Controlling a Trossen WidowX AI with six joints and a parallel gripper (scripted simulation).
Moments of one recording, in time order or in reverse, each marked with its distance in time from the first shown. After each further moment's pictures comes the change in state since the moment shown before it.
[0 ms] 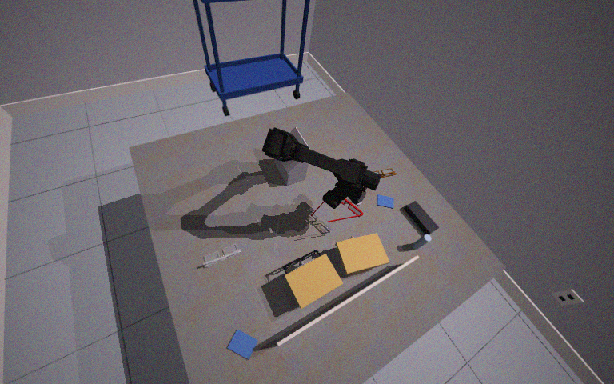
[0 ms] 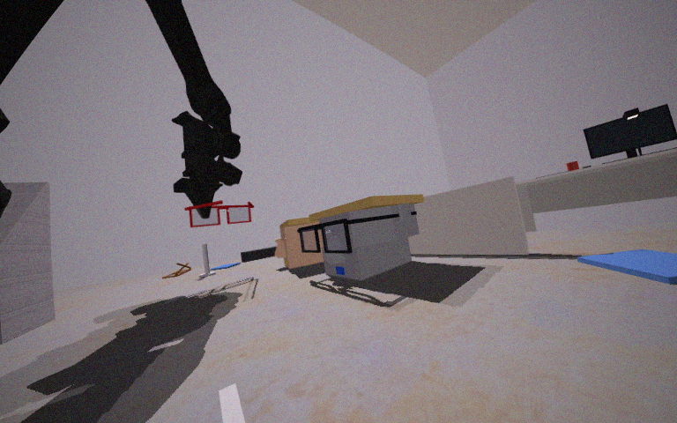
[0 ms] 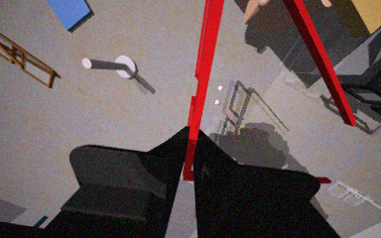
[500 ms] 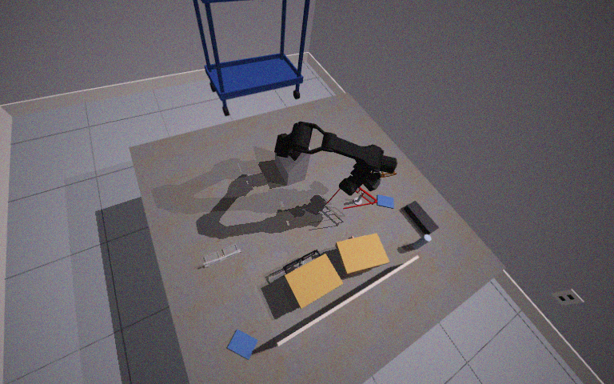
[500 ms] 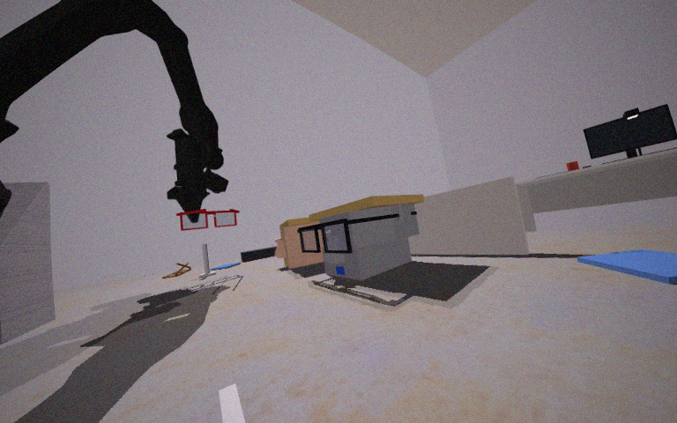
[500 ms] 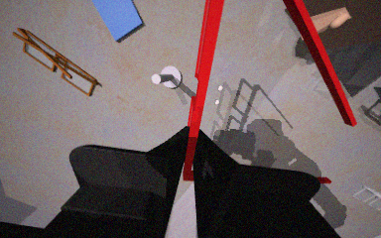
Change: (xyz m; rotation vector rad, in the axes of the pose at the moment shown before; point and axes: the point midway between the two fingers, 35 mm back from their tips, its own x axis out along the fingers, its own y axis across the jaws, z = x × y) arm 0.000 0.089 0.008 -0.002 0.003 0.006
